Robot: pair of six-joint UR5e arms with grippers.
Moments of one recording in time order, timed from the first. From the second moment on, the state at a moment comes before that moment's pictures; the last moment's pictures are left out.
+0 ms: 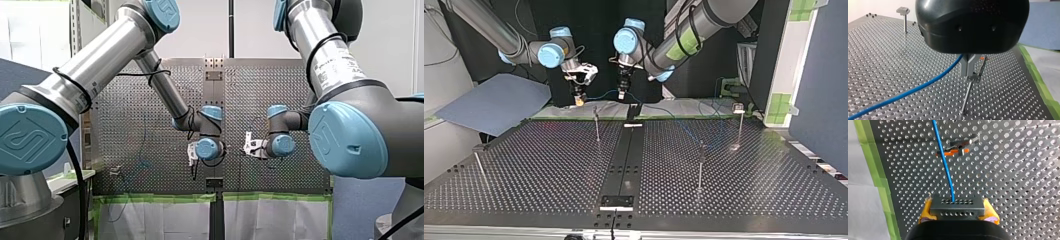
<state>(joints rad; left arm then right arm) -0.72 -2.28 -1.72 -2.41 -2.03 -1.73 1.97 -0.91 1.85 -0.68 1.46 1.69</state>
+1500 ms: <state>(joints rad) -0.76 -2.47 -1.46 -2.41 -2.09 -1.75 1.77 -0.85 1.87 -0.84 1.19 1.72</state>
